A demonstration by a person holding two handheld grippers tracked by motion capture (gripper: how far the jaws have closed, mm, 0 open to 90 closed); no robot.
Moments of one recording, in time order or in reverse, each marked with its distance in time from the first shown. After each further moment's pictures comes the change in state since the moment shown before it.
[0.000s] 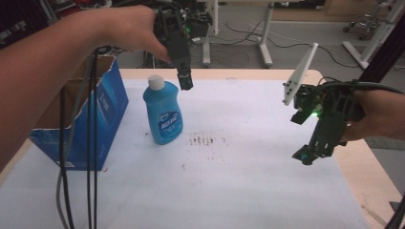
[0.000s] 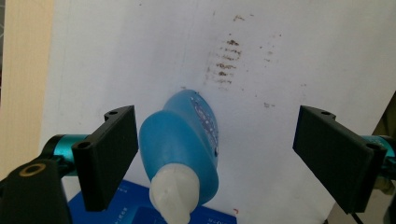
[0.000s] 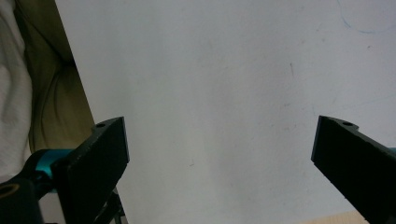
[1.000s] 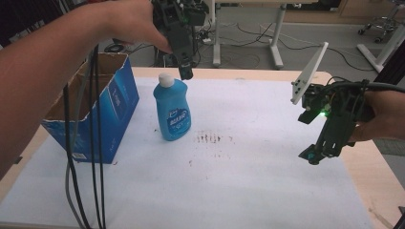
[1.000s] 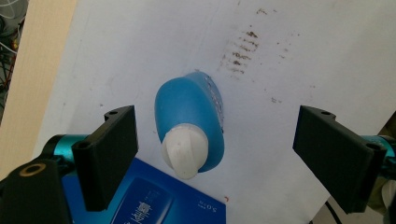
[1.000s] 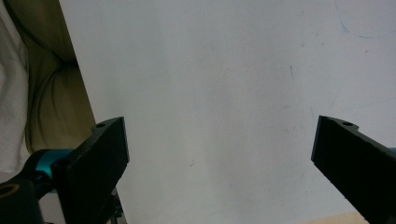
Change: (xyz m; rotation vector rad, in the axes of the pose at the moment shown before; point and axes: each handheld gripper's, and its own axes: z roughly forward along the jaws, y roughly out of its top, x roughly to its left) left arm 0.002 -0.016 -0.017 0.004 0.048 -0.141; right arm 0.004 -0.001 -0.003 -0.012 -0.006 -0.019
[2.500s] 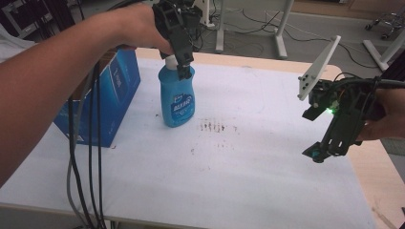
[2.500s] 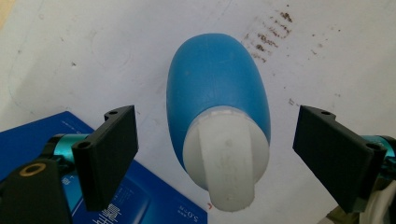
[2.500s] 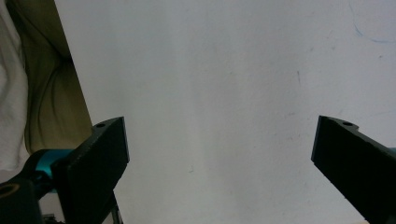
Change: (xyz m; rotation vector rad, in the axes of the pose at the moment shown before) left arm 0.026 -0.030 0.062 0.031 -0.061 -0.241; right arm -0.003 0.013 0.015 0.037 0.021 -0.013
